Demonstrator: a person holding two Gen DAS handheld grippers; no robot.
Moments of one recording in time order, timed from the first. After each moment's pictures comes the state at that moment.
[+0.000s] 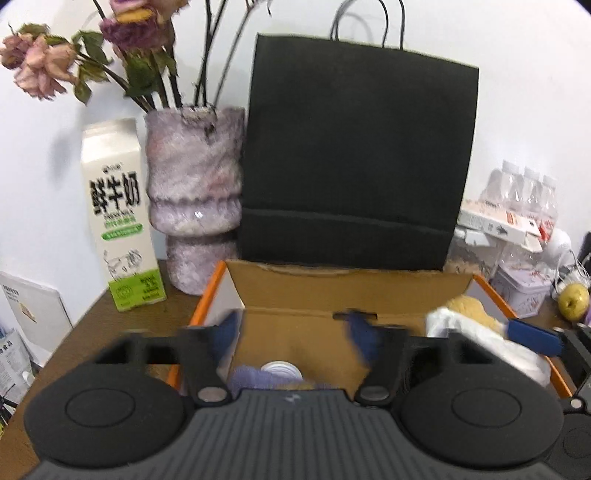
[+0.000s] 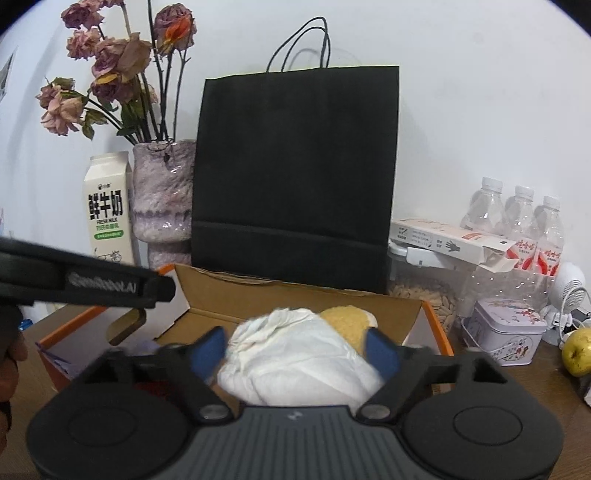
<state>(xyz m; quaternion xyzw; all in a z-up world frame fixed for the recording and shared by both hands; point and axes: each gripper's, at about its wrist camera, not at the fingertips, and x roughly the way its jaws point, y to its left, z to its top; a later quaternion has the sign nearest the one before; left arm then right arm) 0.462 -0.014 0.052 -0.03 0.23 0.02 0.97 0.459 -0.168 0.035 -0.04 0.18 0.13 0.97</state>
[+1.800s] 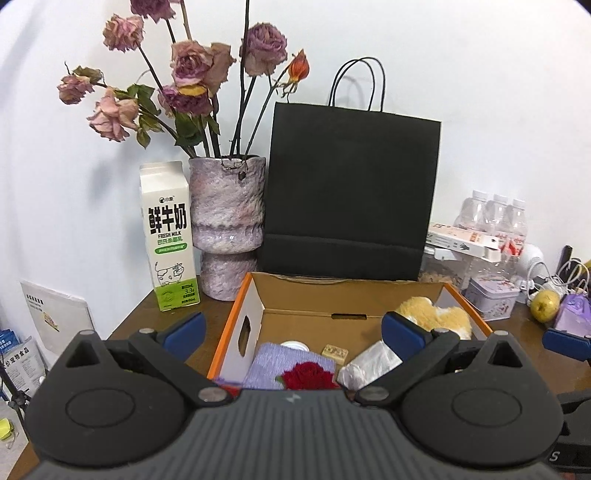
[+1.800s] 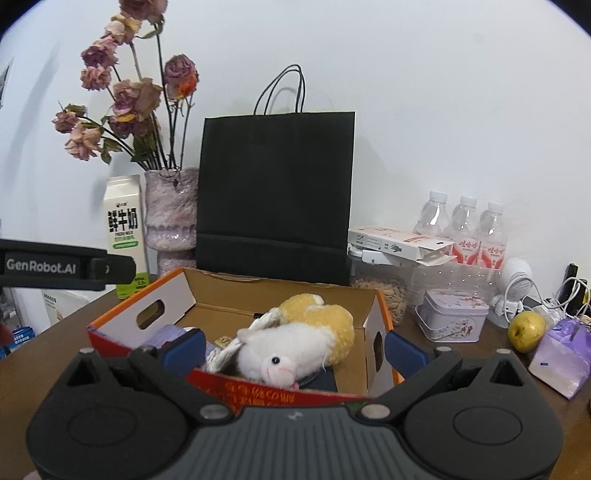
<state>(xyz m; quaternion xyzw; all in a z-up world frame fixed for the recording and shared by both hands) 0.349 -0.011 0.082 -0.03 0.18 0.02 0.98 0.356 -0.200 0.062 -0.03 0.17 0.11 0.98</state>
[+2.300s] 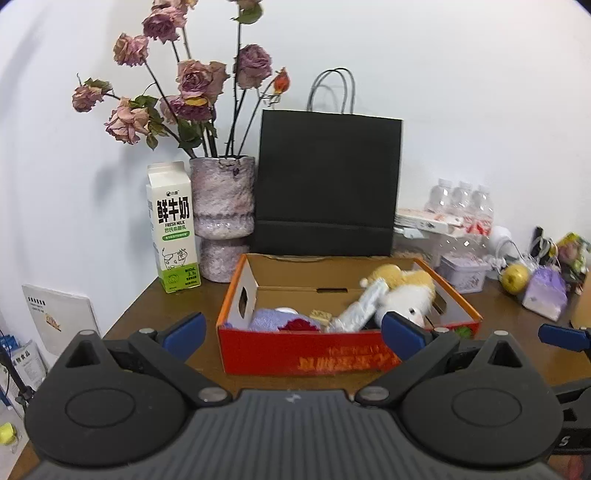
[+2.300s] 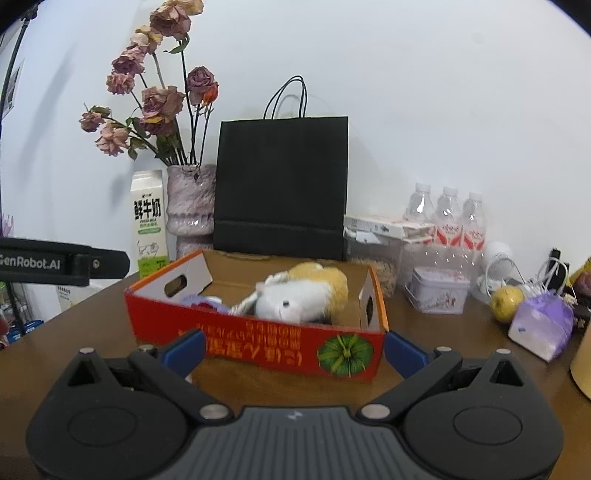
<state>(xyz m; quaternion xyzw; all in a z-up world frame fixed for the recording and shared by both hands) 0.269 -0.014 0.072 -0.01 0.18 0.00 0.98 0.273 -0.220 0.050 -0.03 0.17 0.11 0.98</state>
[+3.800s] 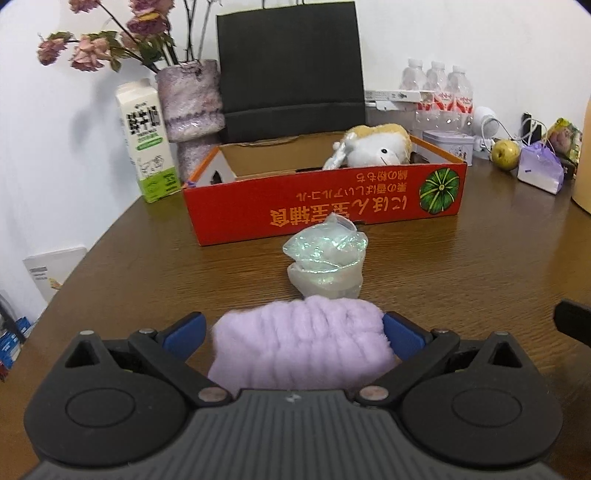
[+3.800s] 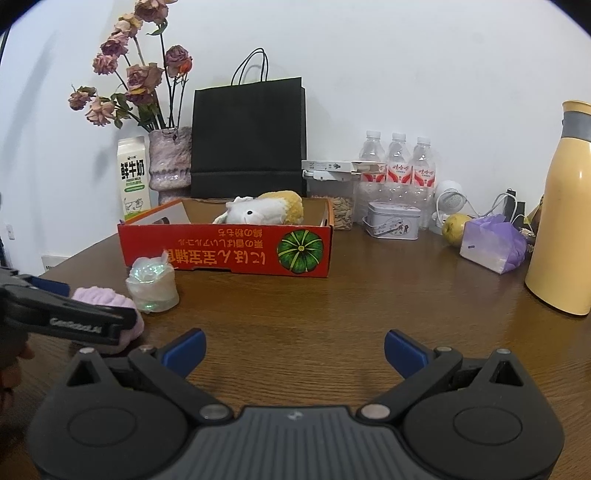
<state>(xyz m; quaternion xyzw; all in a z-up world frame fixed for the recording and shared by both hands) 0.247 -0.050 -0.018 0.06 0.29 -0.01 0.95 0.190 -0.261 -0.002 -0.01 0.21 0.07 0.97</state>
